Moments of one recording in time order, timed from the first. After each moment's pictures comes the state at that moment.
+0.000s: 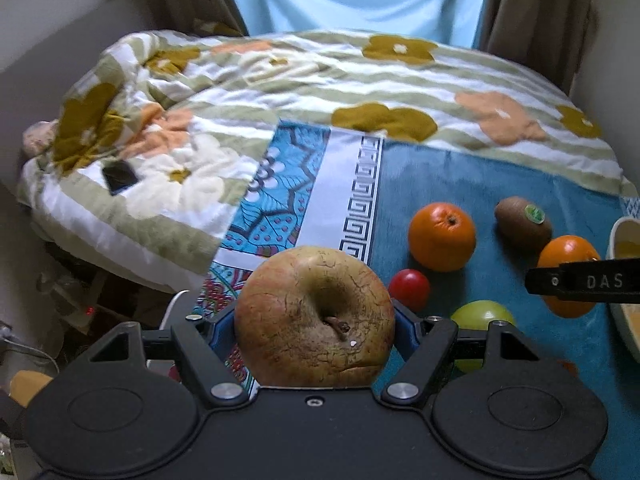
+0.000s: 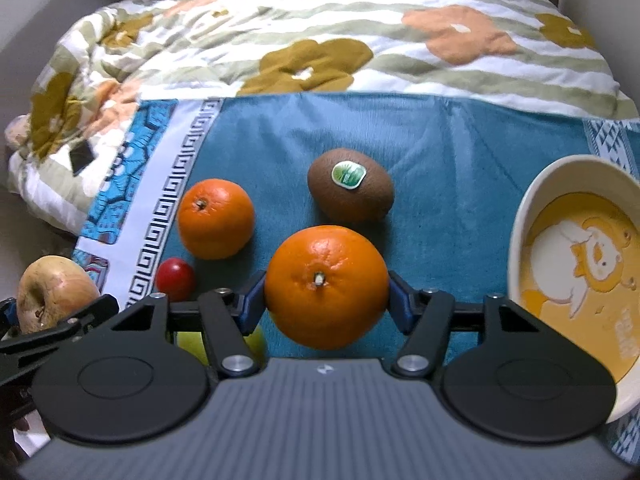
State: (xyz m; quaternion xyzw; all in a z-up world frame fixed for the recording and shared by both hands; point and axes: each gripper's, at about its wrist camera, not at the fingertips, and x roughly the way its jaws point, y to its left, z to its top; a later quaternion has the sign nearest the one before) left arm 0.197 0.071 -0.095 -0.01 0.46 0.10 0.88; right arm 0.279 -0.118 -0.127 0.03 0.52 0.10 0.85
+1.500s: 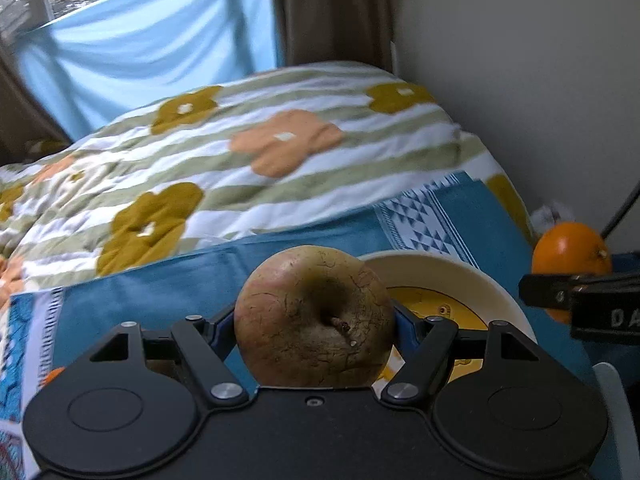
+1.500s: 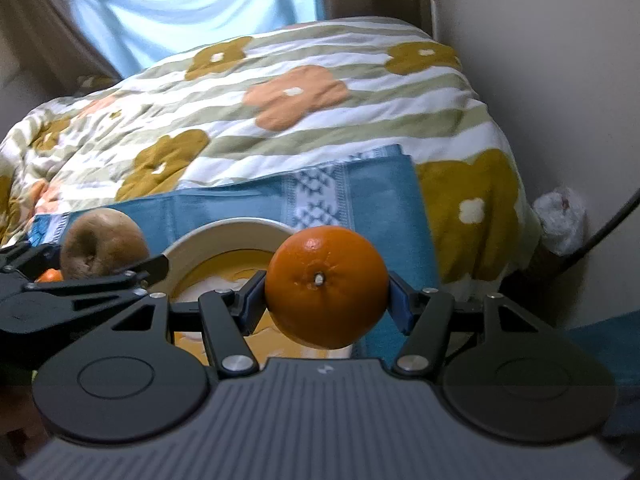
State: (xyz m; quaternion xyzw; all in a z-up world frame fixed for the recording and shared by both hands) left arm 0.289 -0.230 -0.109 0.11 0.42 -0.11 0.89; right arm 0.262 -0.407 -0.092 0.09 0.46 -0.02 0.88
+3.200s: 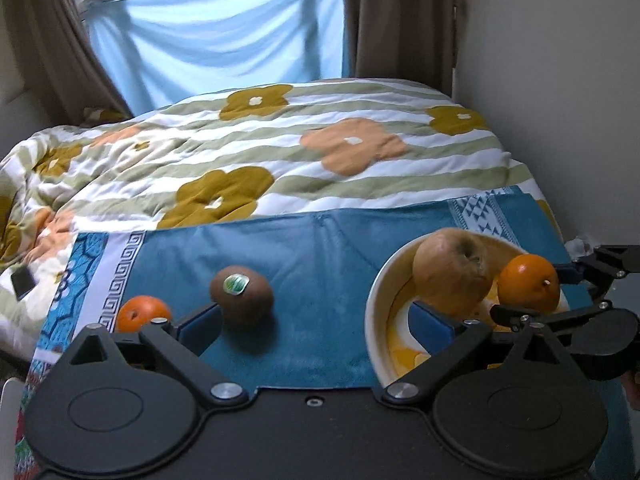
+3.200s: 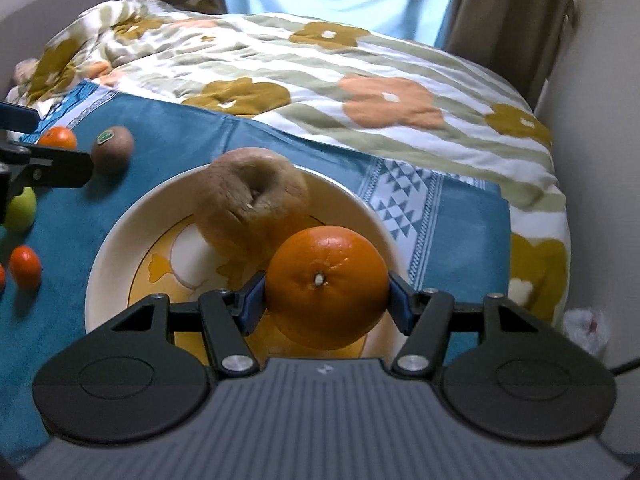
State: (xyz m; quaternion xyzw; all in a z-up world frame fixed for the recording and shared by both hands) left arm 0.228 -0.149 -0.087 0.05 0.40 -0.03 0.91; right arm 0.262 -0.350 -0.151 -0.12 0.41 0.14 0.89
